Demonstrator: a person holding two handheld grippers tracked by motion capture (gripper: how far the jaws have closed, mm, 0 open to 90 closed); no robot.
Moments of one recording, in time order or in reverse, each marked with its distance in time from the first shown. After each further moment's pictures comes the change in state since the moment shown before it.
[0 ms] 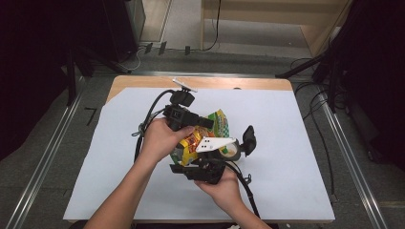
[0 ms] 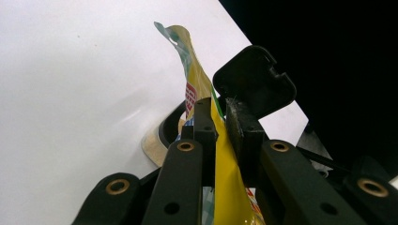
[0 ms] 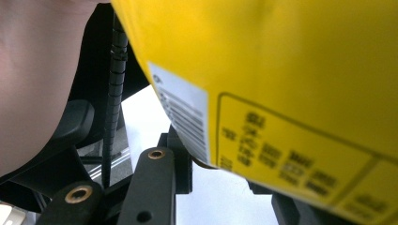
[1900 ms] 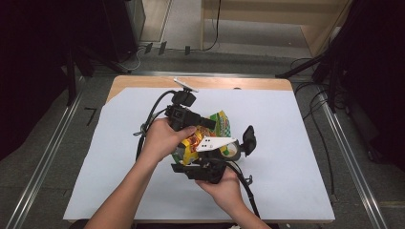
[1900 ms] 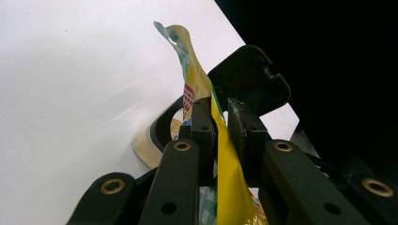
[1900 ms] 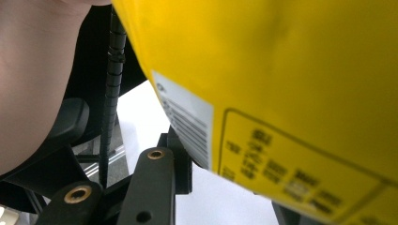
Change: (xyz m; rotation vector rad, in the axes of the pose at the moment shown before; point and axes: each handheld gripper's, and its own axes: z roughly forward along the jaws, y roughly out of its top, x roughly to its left) left arm 0.001 0.001 0.005 0.008 -0.037 -0.027; right arm 0.002 0.003 -0.003 0.022 -0.034 0.001
